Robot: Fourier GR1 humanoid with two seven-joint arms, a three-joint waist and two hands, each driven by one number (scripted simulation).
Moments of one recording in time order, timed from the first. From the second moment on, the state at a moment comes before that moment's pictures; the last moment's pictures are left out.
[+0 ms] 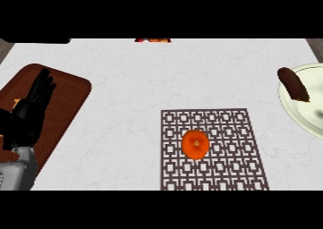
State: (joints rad) left arm -0.16 0.27 0.09 -1.54 0.00 0.08 0.12; right arm -0.76 -0.84 -0.57 -0.32 0.34 0.51 -0.55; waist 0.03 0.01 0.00
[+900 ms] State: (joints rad) left arm -0.15 0.27 0.10 -1.56 0.01 0.08 0.13; right arm -0.62 -1.10 -0.72 -0.19 0.16 0.78 -0.41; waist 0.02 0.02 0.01
